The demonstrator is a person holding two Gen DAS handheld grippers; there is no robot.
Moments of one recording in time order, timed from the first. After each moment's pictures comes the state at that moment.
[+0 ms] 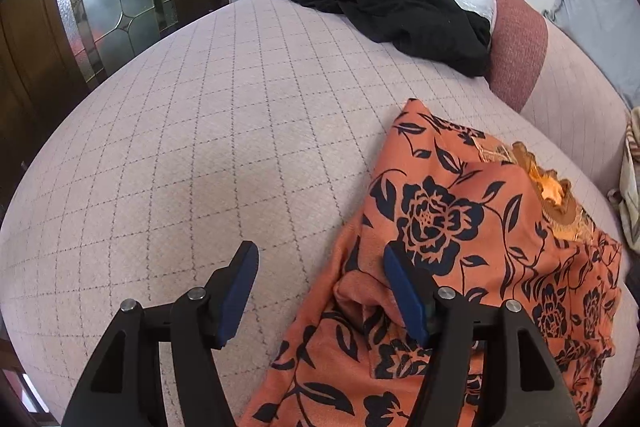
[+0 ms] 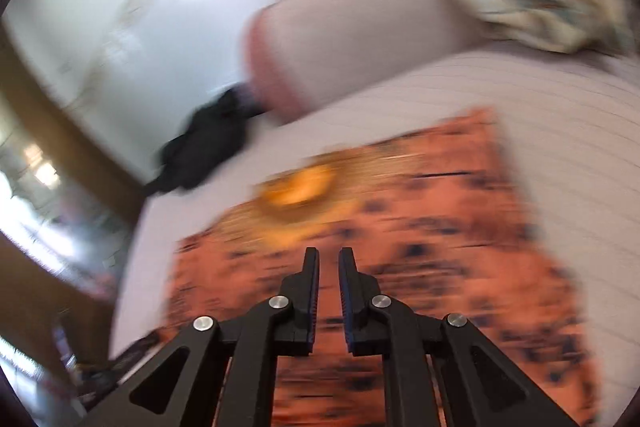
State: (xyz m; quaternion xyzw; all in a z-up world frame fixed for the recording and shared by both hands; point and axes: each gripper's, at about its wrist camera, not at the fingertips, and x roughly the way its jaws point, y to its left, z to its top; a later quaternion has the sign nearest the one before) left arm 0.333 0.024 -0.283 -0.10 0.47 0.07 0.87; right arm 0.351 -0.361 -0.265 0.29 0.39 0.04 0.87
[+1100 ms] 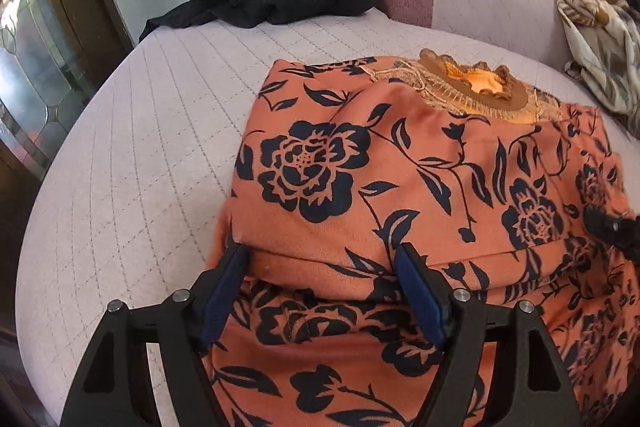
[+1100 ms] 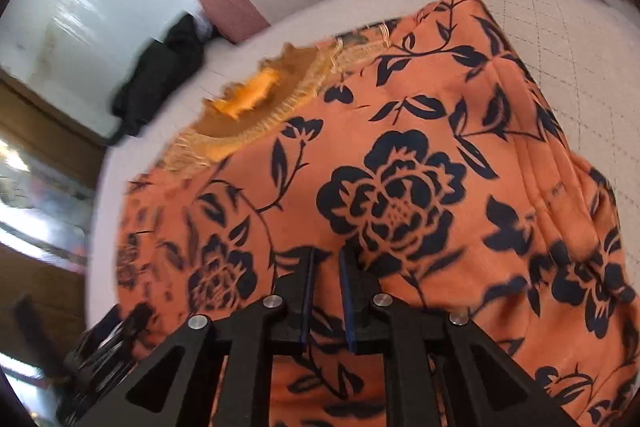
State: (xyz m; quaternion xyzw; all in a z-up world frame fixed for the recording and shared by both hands) left arm 0.321 -0.056 -0.295 0.06 0.48 -0.06 0.87; right arm 0.344 -0.371 -0.327 0.30 0.49 0.00 0.81
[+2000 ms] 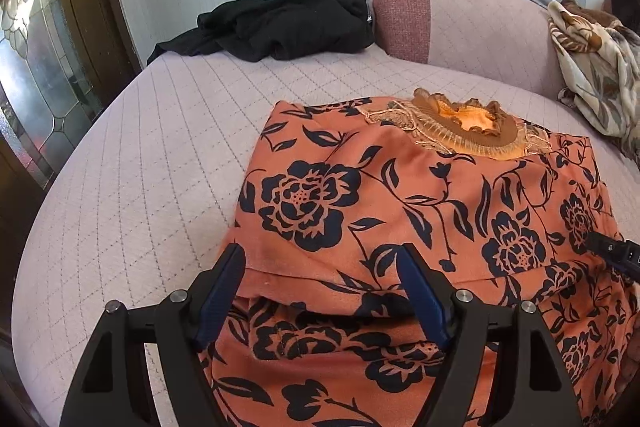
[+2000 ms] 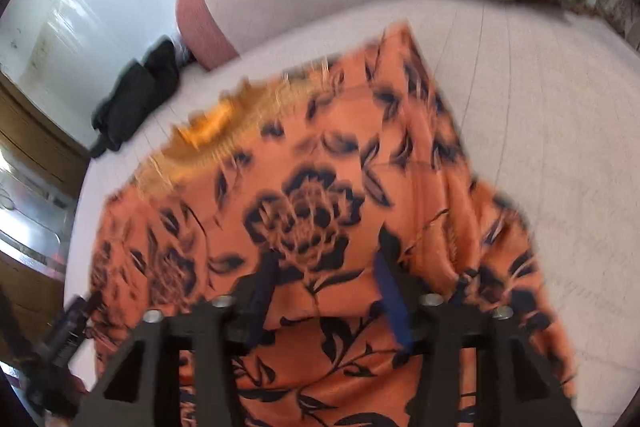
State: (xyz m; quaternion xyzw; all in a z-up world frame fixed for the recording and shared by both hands) left arm 0.315 -0.064 -0.280 0.05 0.43 -0.06 0.90; right arm 0.317 -0.400 -0.306 0.26 0.47 -0.06 0.84
